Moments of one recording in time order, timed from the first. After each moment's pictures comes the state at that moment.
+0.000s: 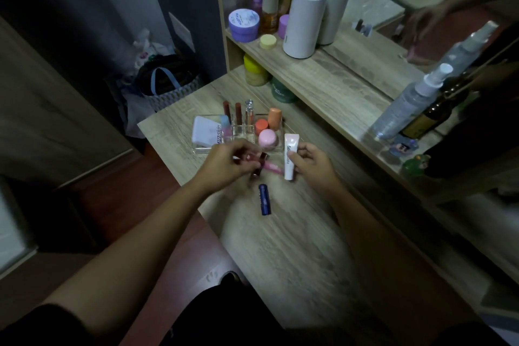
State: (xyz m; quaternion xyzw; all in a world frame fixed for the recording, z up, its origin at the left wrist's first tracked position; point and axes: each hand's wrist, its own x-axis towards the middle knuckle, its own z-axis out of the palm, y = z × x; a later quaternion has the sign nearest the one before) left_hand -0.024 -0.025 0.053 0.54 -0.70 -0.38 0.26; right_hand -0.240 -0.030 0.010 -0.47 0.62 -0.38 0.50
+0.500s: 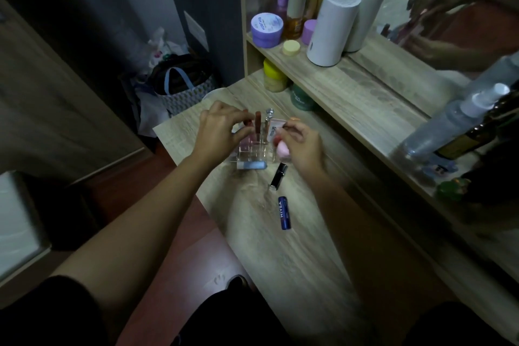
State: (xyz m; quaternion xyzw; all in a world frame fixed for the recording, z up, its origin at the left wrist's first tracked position) left_hand 0.016 -0.093 0.069 0.59 -0.76 -0.10 0.26; right_hand -0.167 -0.083 0.035 -0.46 0.60 -0.45 0.47
